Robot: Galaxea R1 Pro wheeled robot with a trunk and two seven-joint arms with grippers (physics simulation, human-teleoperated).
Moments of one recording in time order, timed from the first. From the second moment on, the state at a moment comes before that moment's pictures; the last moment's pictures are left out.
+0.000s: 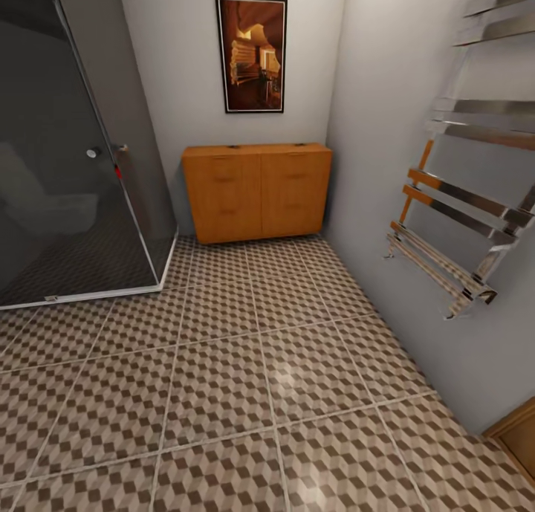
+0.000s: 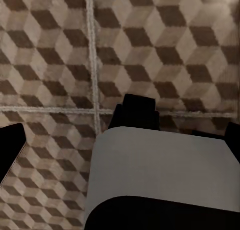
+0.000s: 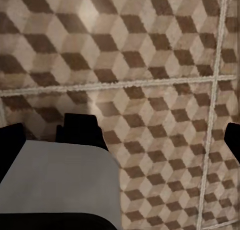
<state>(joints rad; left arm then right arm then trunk) -0.38 0.00 -0.40 0.05 0.55 0.04 0.12 -0.32 0.04 -0.29 0.03 0.48 -0.08 -0.30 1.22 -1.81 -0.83</state>
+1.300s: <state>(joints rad) -0.38 0.00 -0.40 0.05 0.55 0.04 0.12 -0.32 0.04 -0.29 0.03 0.48 -0.08 -0.30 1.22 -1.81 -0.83</state>
